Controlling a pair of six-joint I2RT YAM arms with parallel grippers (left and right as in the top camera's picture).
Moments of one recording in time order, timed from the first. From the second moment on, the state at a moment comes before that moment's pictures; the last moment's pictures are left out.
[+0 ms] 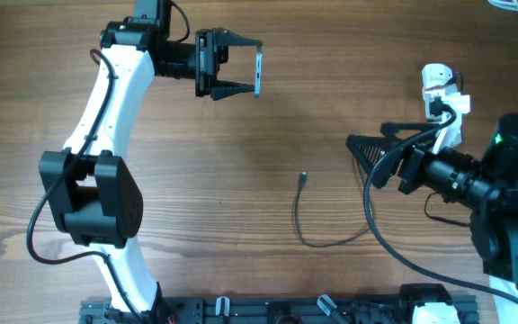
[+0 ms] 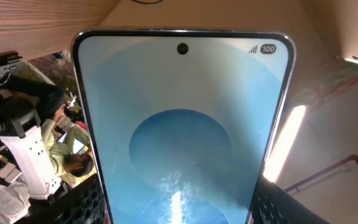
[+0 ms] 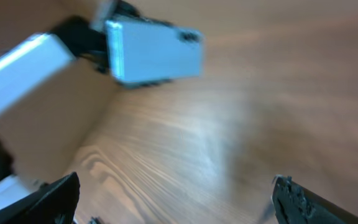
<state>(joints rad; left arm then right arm) -0.11 2.03 1.82 -1.06 1.53 -1.13 0.01 0.90 1.13 -0.80 -0.73 0.26</state>
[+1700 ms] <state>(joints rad) -0.16 2.03 1.82 -1.06 1.49 -1.12 0.81 1.73 2.14 -1.30 0.33 0.61</state>
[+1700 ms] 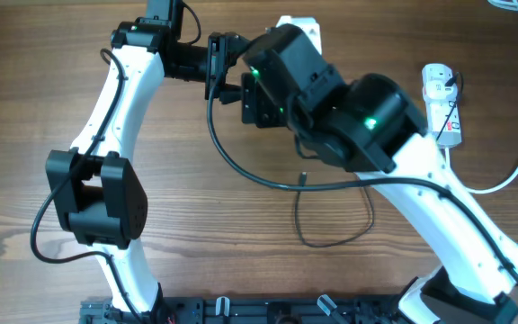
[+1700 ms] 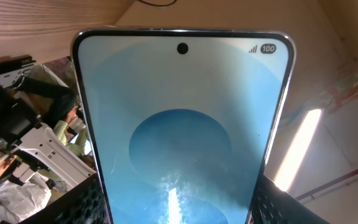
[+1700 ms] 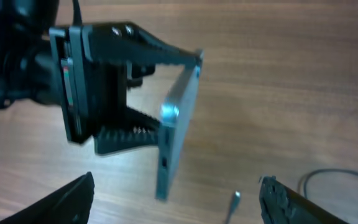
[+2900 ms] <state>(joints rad) -0.16 2.03 1.82 -1.06 1.50 -1.12 0.81 1.82 2.14 -1.22 0.44 0.65</state>
